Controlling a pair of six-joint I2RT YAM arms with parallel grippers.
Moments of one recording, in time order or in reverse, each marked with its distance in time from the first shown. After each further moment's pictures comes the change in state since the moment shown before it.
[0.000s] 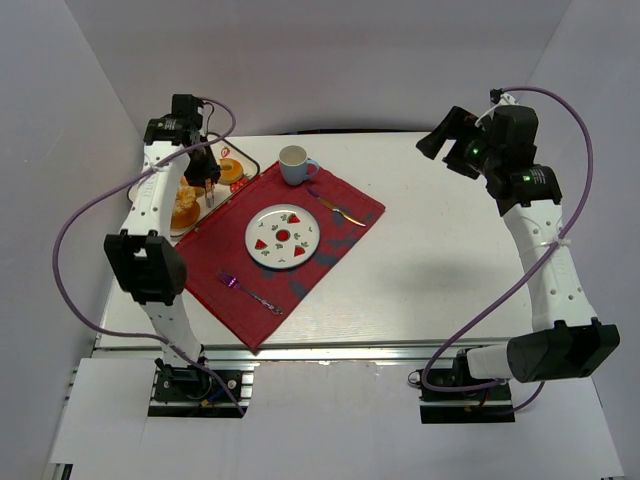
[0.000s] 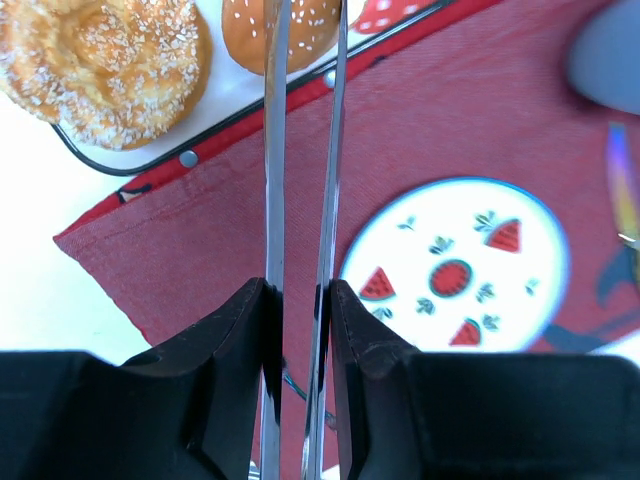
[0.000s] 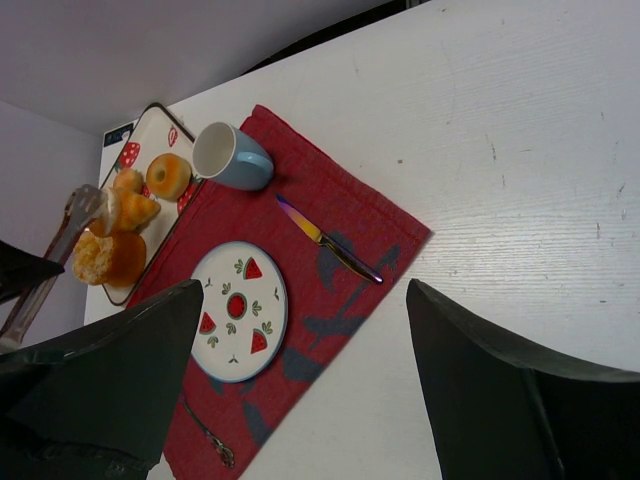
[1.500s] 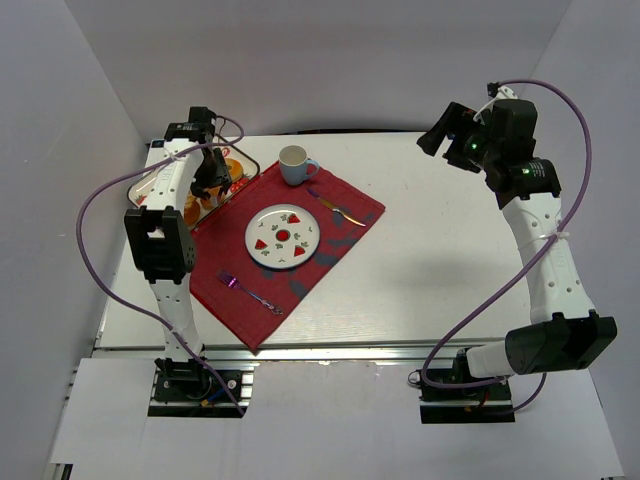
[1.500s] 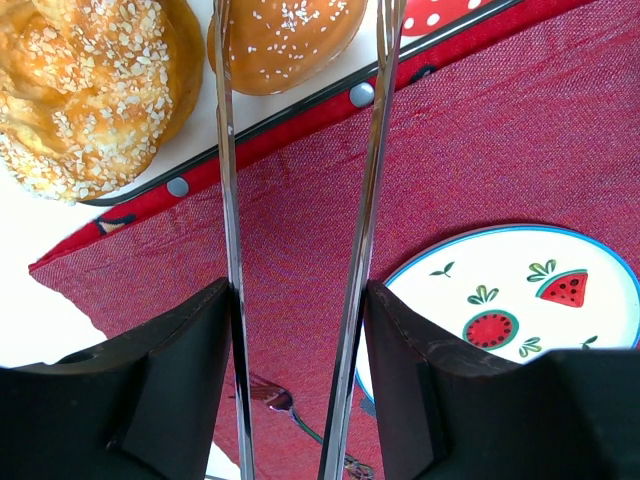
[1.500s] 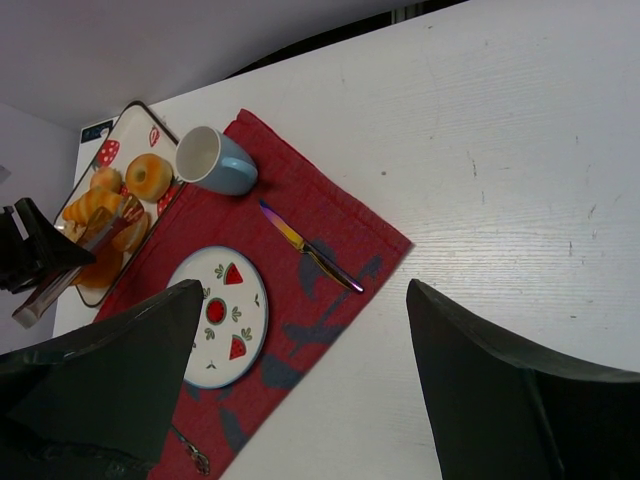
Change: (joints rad) left arm 0.005 0.176 0.032 0.021 -0.026 0.002; right arm 0.000 0.038 0.055 -0.020 0.014 -0.066
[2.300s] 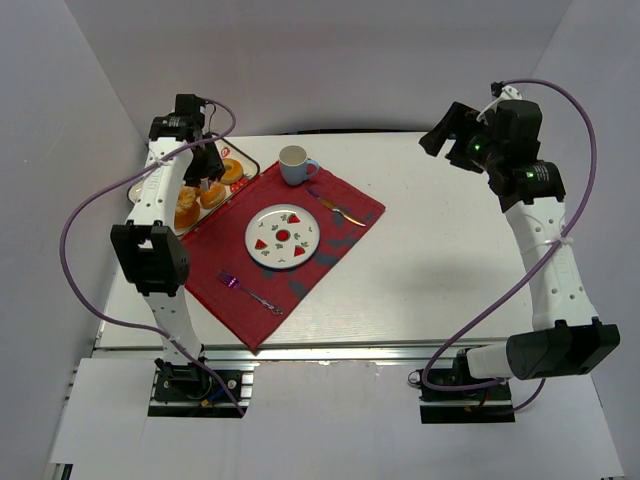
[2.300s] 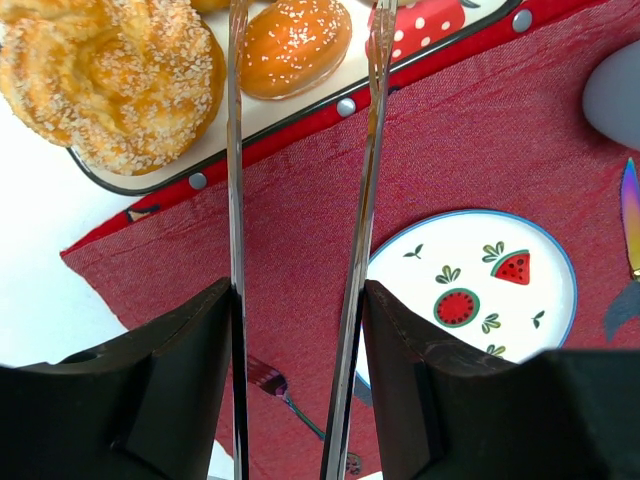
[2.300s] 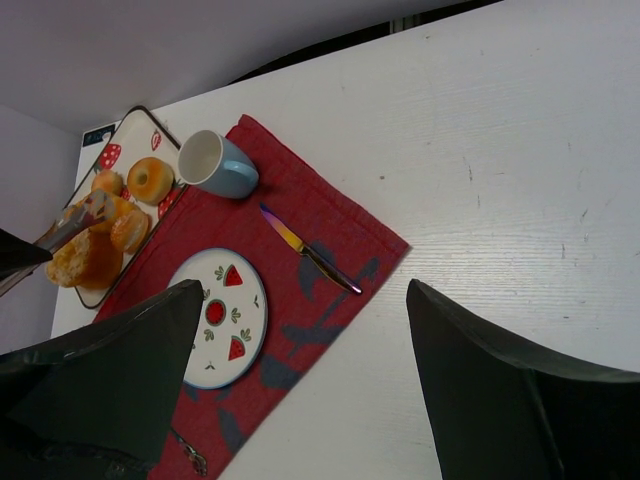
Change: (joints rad) left arm -0.002 -0.143 0.002 -0.001 -0.016 -0.015; right arm 0.000 -0.029 0.000 -0.011 0.011 -0.007
